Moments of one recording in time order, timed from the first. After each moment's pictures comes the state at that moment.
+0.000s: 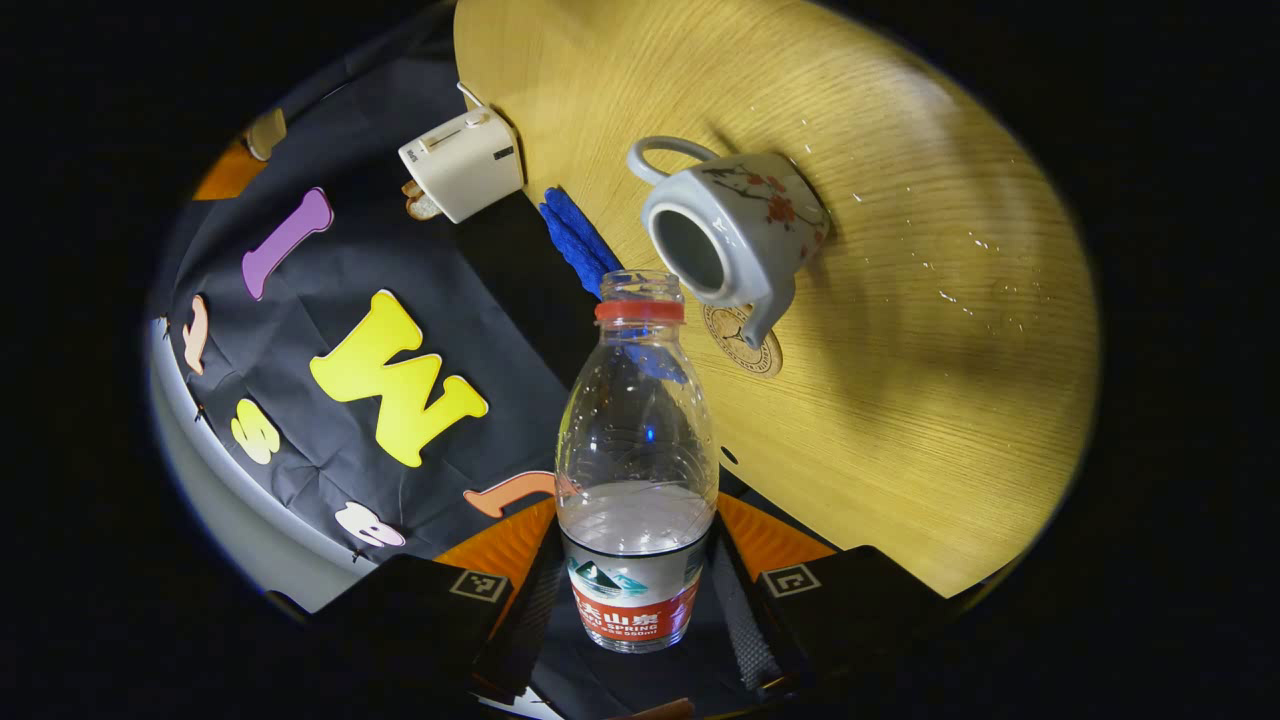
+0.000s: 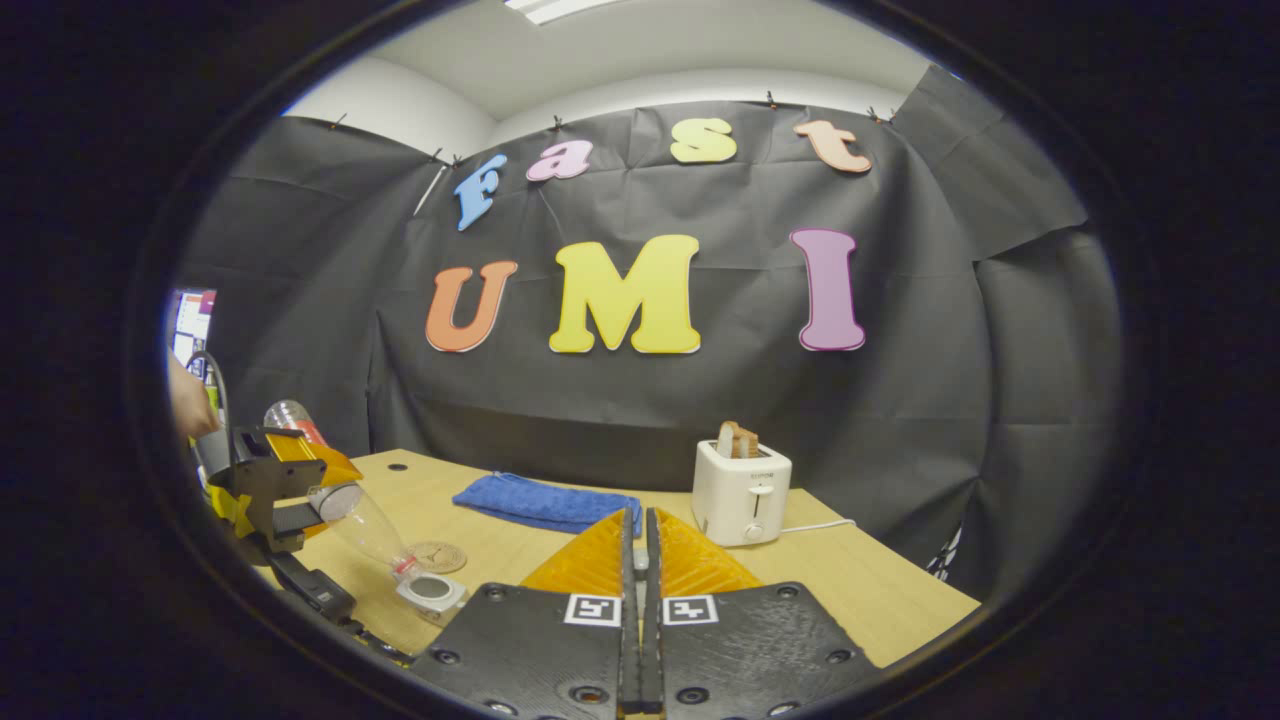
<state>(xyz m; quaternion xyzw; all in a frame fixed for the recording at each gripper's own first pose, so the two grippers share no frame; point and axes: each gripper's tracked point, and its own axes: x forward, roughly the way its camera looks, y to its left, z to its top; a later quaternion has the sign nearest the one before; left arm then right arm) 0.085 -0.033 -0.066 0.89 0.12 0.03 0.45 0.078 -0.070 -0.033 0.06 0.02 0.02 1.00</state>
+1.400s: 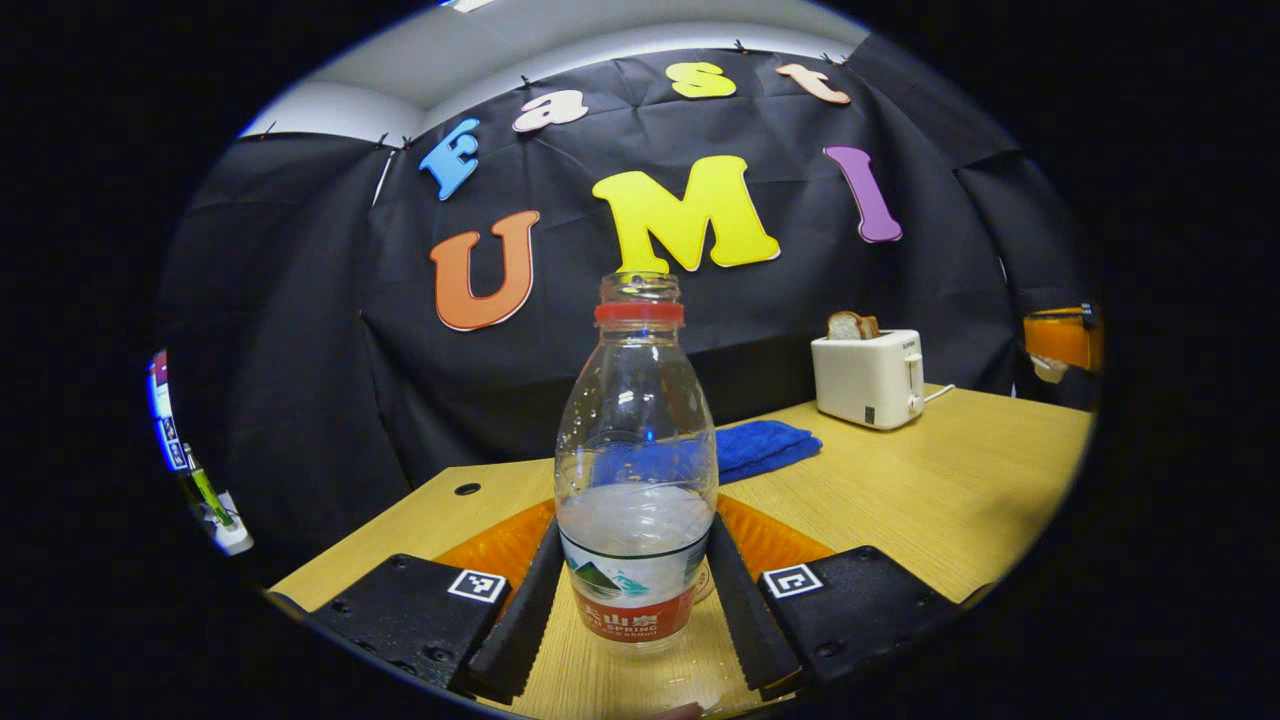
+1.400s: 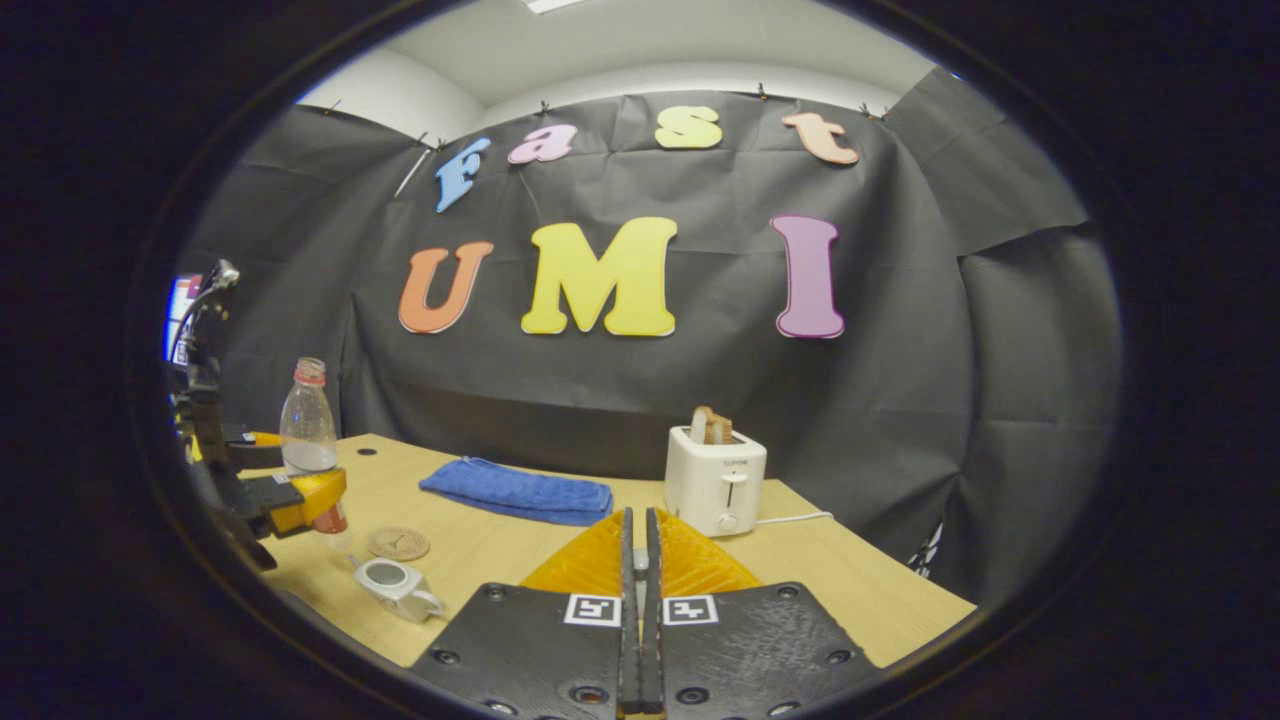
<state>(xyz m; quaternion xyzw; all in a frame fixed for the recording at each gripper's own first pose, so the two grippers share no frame) 0.141 -0.058 -0.055 0.10 -0.02 -0.02 0.99 0.095 -0.091 -0.057 0.05 0.04 -0.02 1.00</state>
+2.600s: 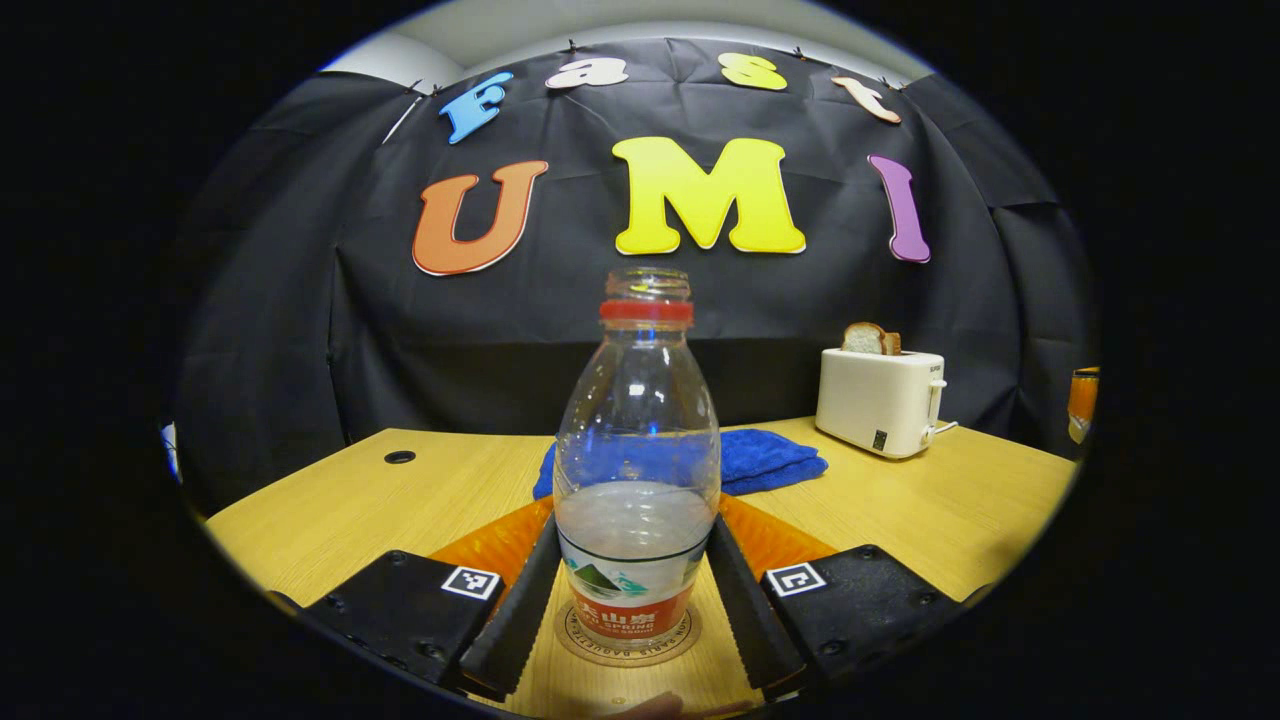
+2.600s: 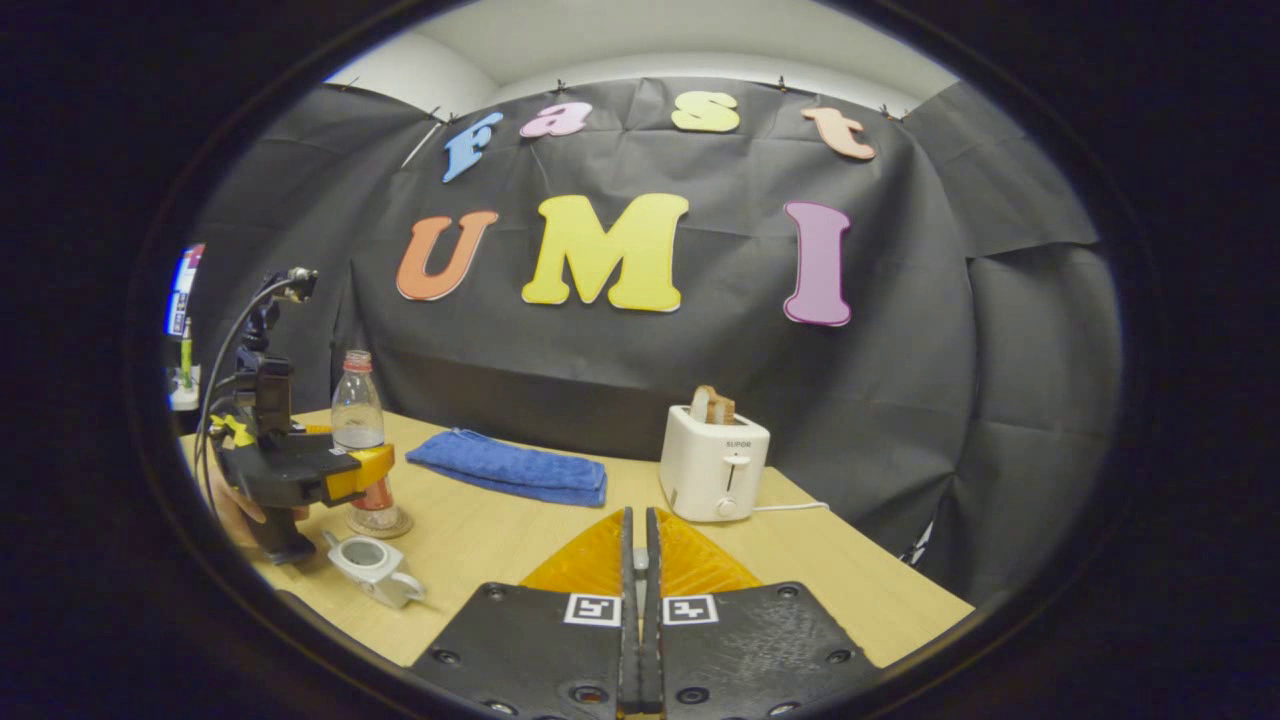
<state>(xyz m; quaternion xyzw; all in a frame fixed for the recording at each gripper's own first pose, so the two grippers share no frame) 0.213 -0.070 -0.078 0.04 0.00 -0.07 1.00 0.105 -0.077 -0.078 0.02 0.06 -0.02 1.00</state>
